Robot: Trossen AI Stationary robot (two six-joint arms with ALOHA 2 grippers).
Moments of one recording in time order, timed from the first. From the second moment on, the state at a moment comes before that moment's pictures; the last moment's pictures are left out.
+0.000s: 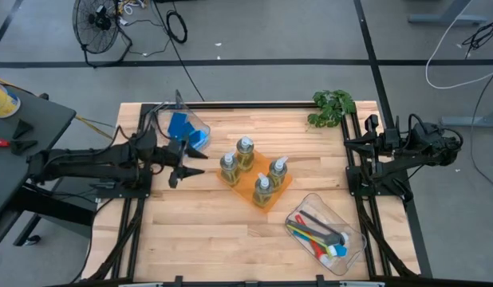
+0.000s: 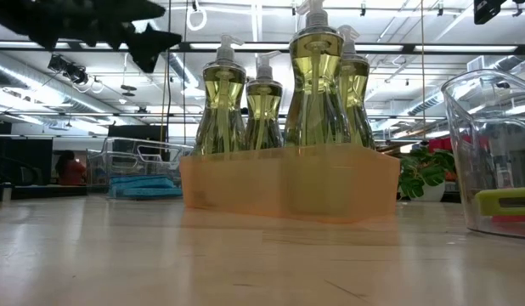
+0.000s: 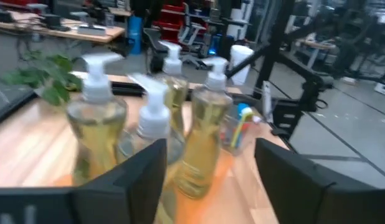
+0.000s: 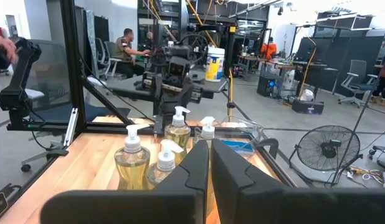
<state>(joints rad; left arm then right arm) 0.16 0.70 0.41 0.21 0.30 -0.12 0.24 0.13 0.70 -0.55 0.30 -0.09</state>
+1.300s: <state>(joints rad) -0.03 0.28 0.01 0.36 0.15 0.10 0.24 0.13 0.70 -0.55 0.30 -0.09</state>
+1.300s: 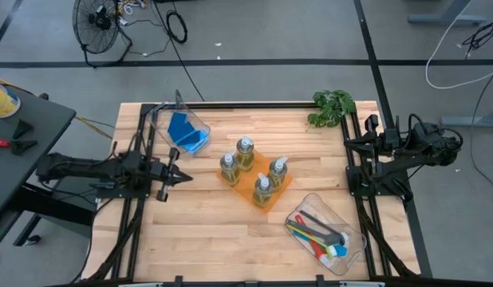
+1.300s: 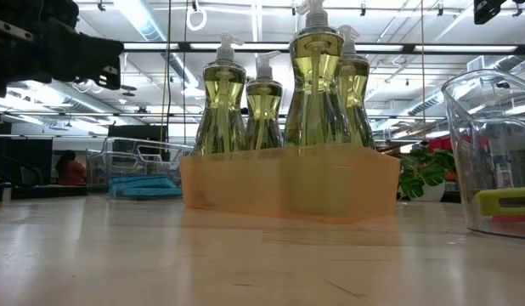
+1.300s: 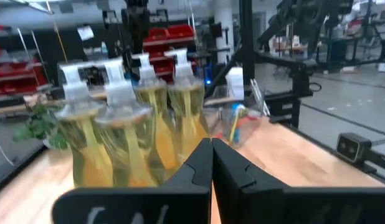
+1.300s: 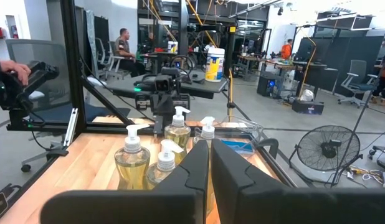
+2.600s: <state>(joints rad) -0.03 0.00 0.01 0.04 0.13 0.10 0.24 0.13 0.70 -0.55 0.30 -0.09</state>
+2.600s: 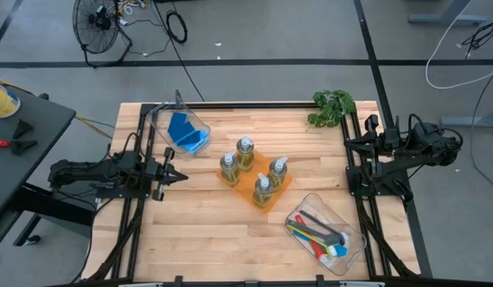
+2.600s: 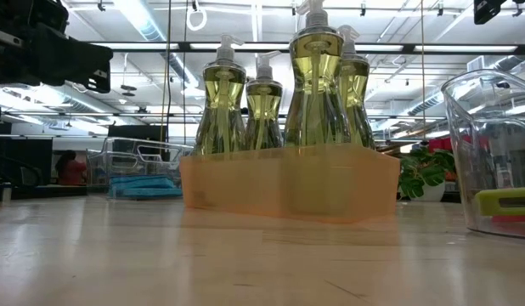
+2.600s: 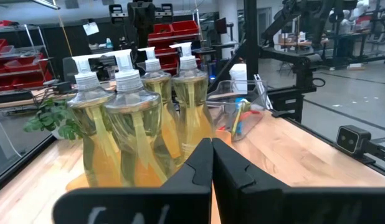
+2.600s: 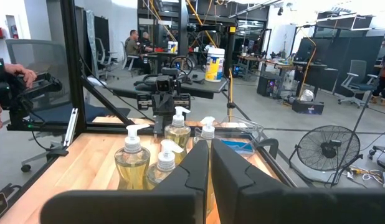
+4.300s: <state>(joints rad) -0.03 0.01 0.01 0.06 0.09 0.09 0.24 0.13 0.70 -0.55 0.30 -0.09</state>
